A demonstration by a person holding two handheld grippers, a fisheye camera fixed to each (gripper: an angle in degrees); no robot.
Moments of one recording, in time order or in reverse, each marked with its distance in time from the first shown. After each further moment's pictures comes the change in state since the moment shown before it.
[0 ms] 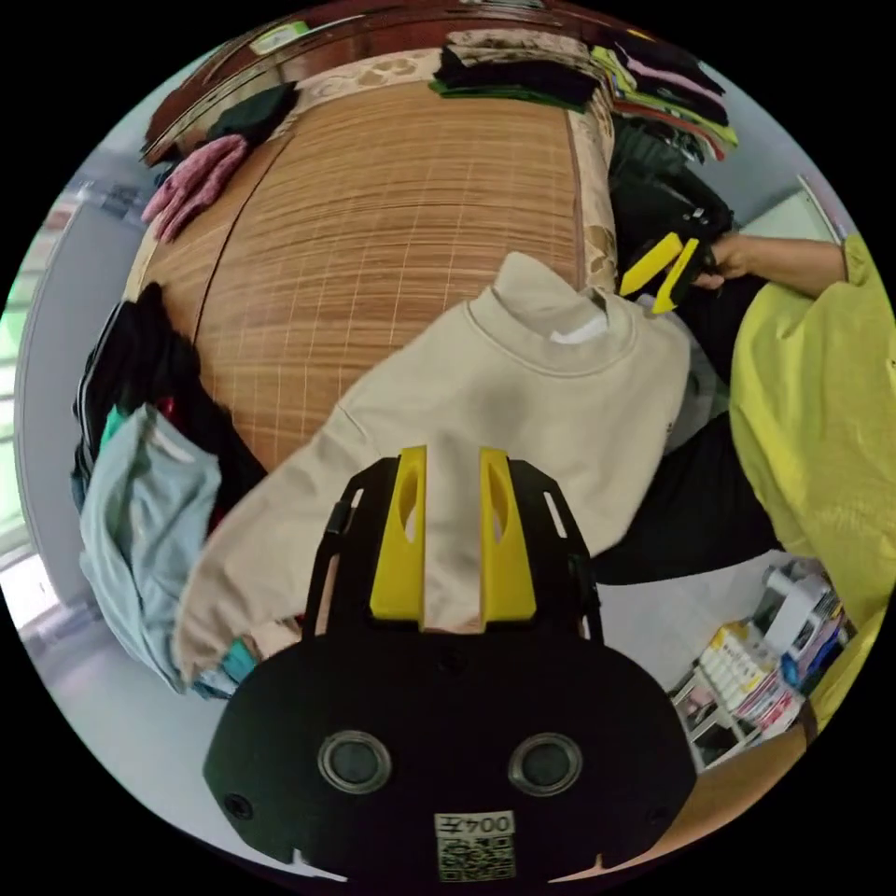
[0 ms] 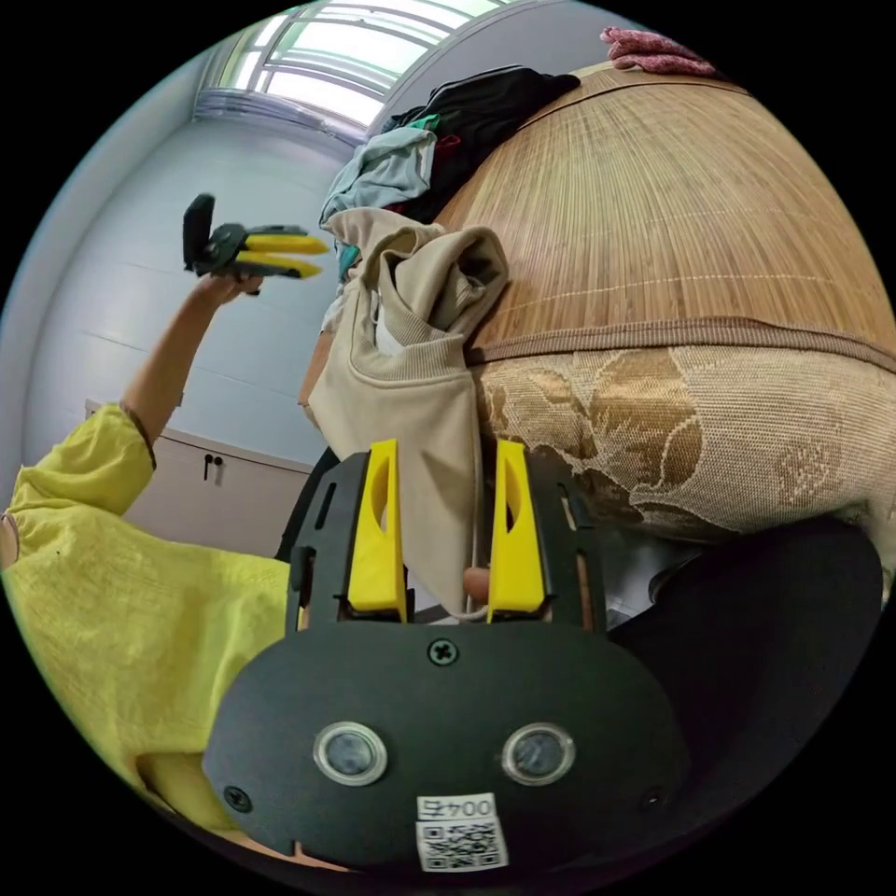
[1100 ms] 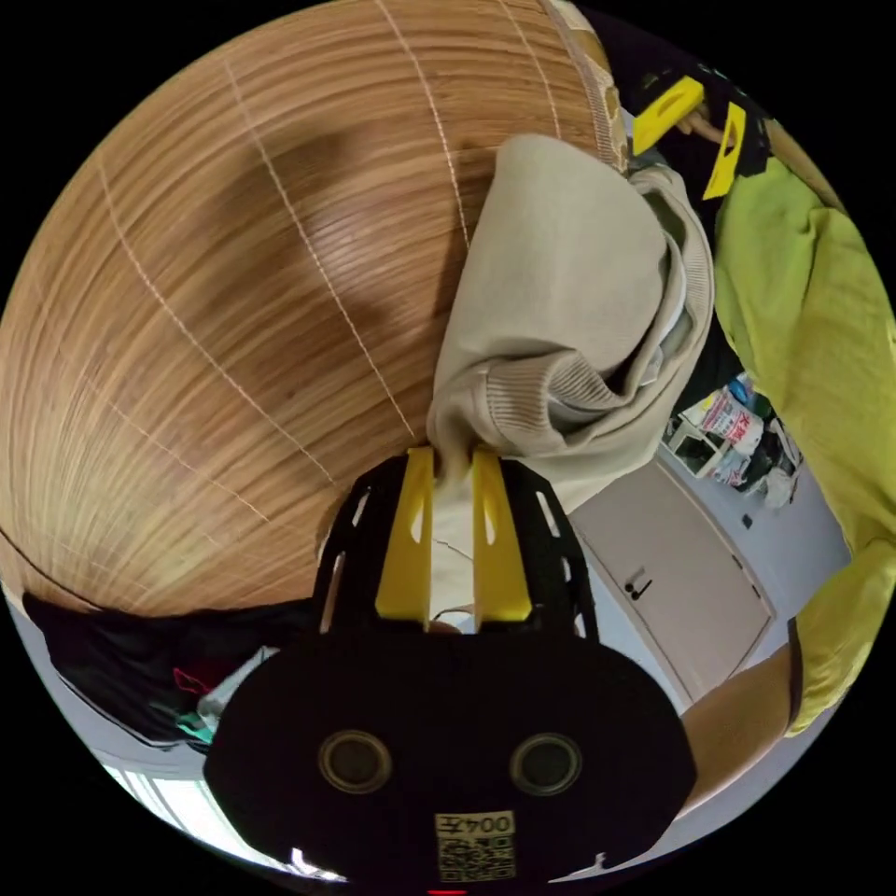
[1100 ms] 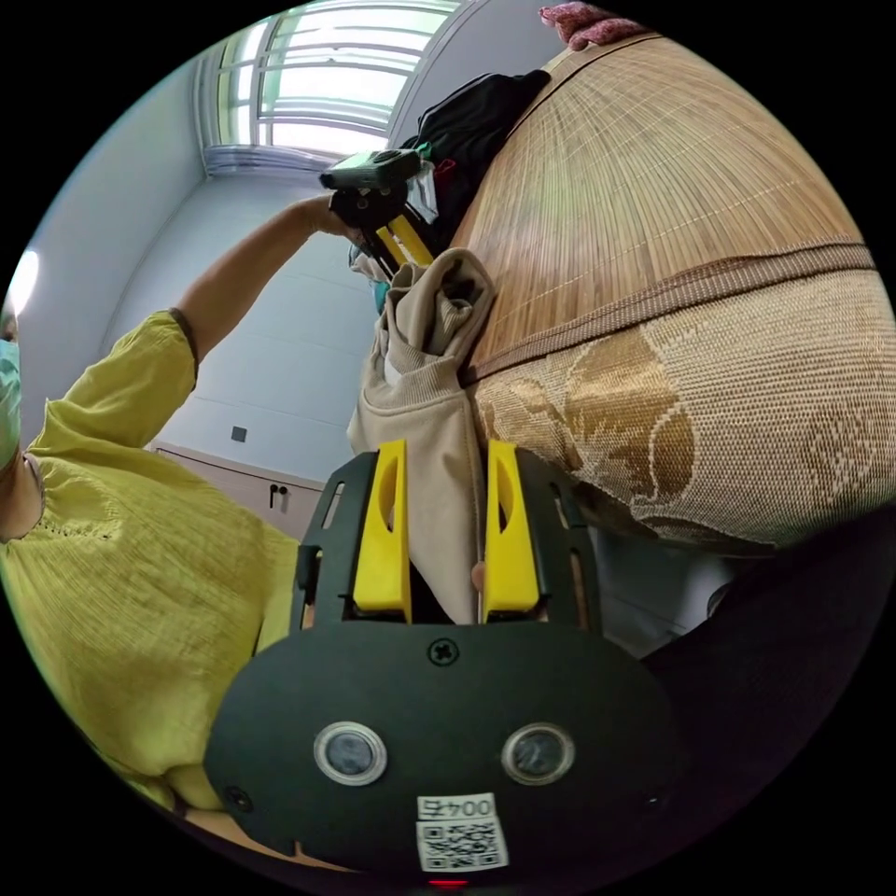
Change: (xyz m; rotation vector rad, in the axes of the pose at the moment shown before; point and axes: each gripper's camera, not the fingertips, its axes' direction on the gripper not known) left arm -0.061 -0.341 0.221 -0.712 0.304 0.607; right arm 0.077 -0.013 0.010 0.082 -0.228 0.054
